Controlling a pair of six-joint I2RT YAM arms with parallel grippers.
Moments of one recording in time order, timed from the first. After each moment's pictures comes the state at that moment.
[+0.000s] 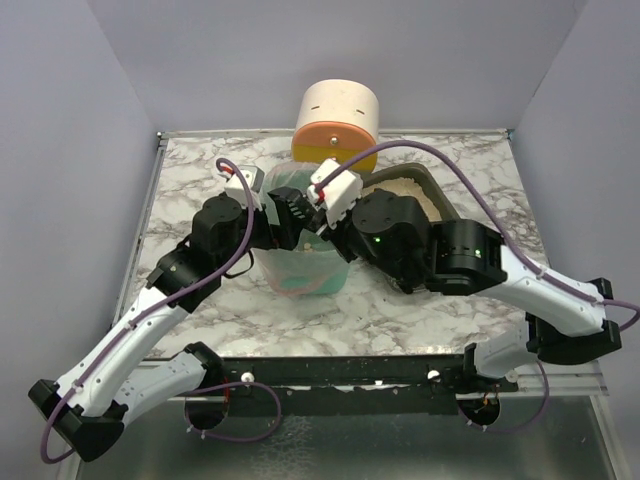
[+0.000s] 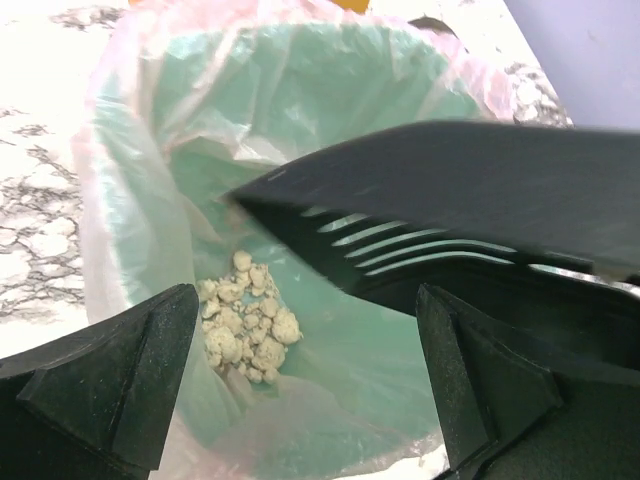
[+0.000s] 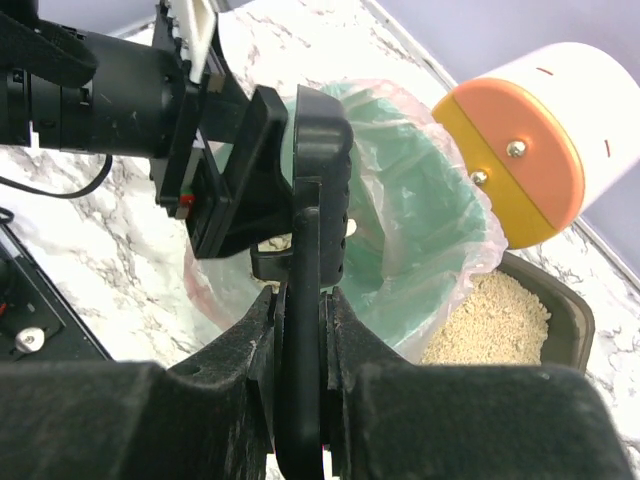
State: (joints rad) left arm -0.65 0.89 1.01 -0.45 -0.09 -0.38; right arm 1.36 1.48 1.93 -0.87 0.59 -0.05
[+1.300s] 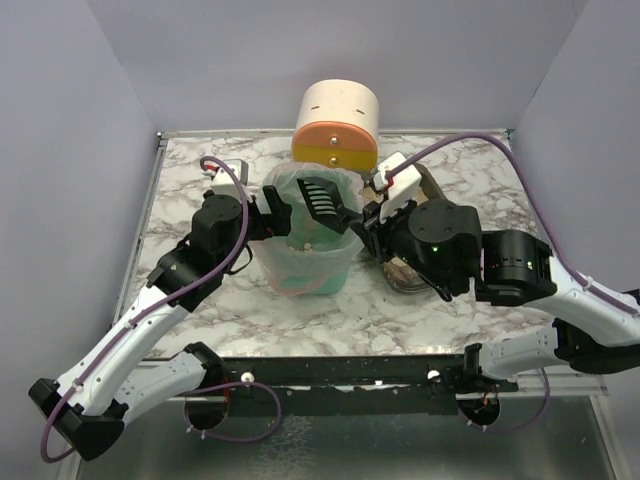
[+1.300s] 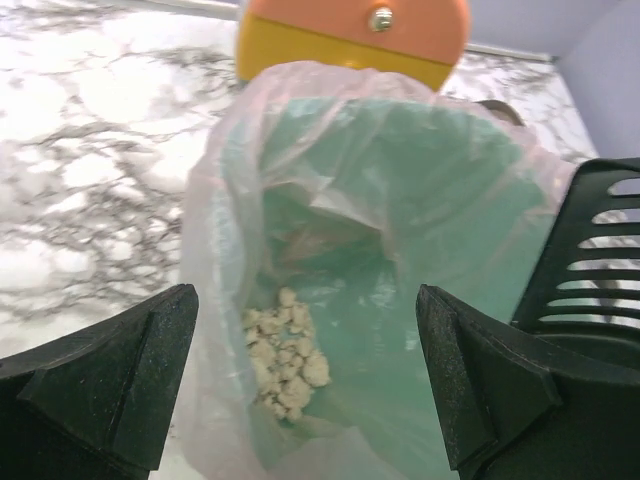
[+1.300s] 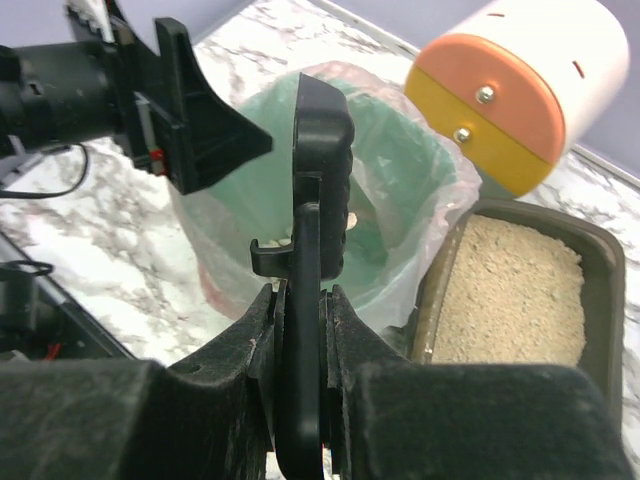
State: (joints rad) left arm -0.65 0.89 1.02 -0.39 -0.30 -0.44; right arm 1.36 1.25 1.76 -0.83 0.65 0.15
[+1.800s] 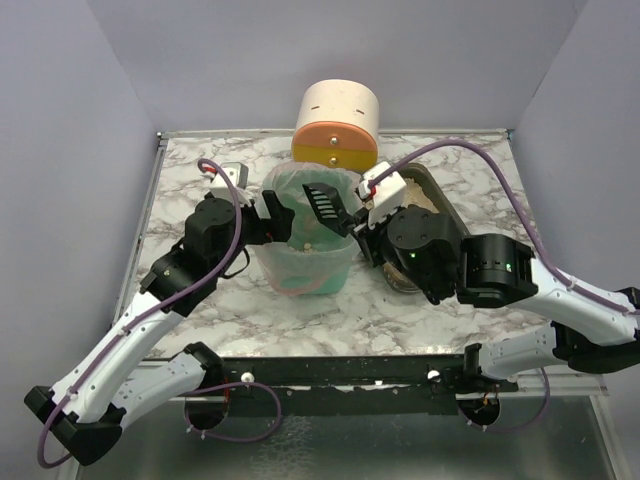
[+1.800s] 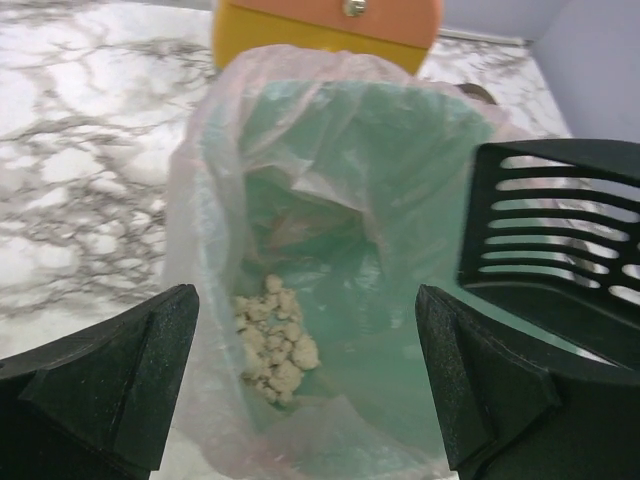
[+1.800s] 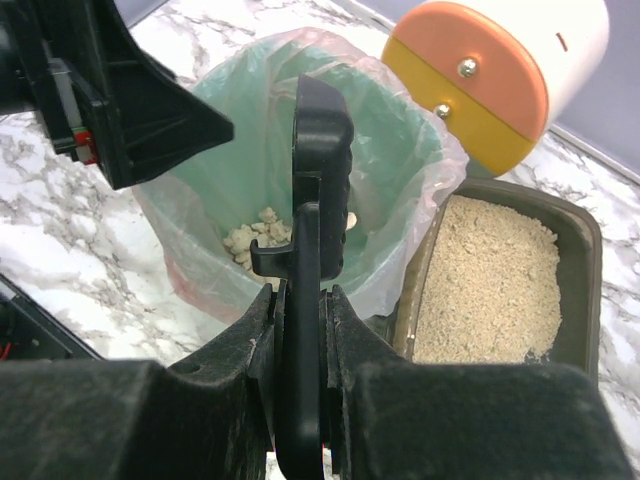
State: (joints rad) left arm -0.65 0.86 1.02 -0.46 -0.30 -0.44; right arm 1.36 1.27 1.69 -0.83 0.74 0.15
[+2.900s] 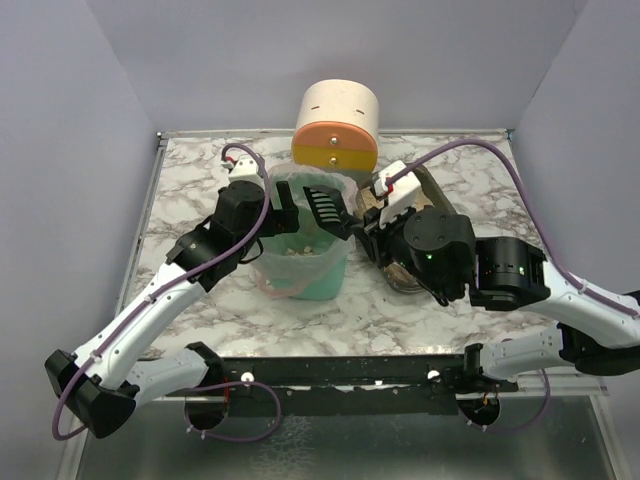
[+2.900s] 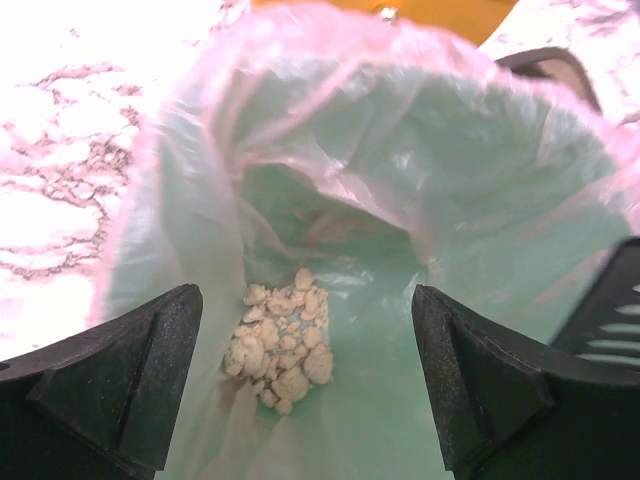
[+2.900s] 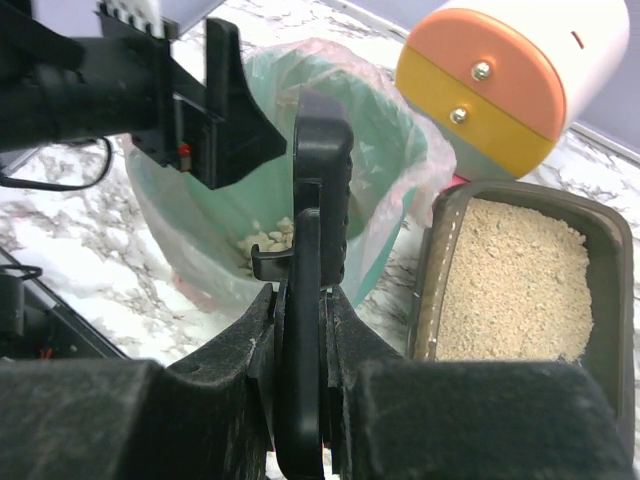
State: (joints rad) left arm -0.64 1.06 1.09 -0.52 -0.35 -0.49; right arm 1.36 1.22 1.66 -0.79 0.70 0.19
